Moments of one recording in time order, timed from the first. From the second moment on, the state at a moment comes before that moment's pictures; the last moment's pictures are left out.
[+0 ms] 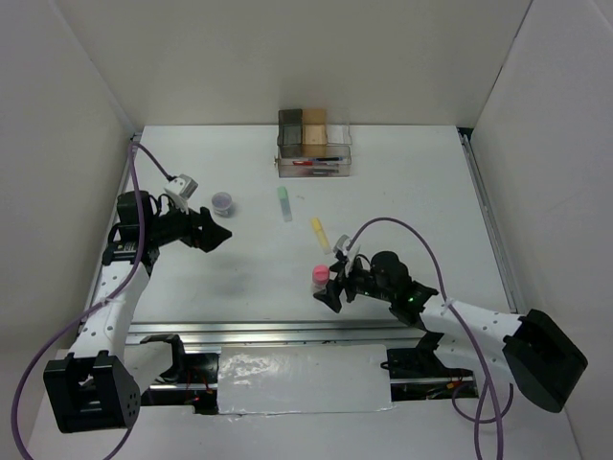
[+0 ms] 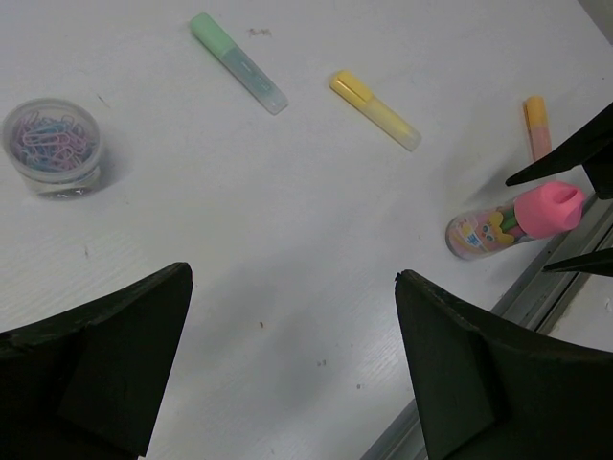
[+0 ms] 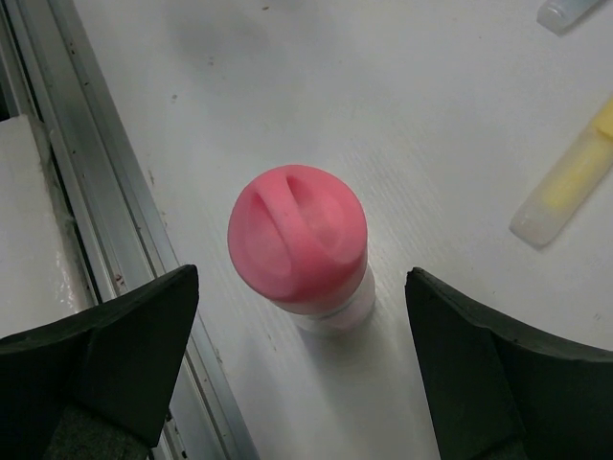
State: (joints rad) left arm 0.11 1.01 0.76 -0.30 0.80 0.07; right arm 0.76 1.00 0.26 0.40 -0.33 0.02
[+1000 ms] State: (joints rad) left arm 0.11 0.99 0.80 -0.44 0.91 0.08; right arm 0.82 1.13 0.51 0.38 -0.38 -0.30
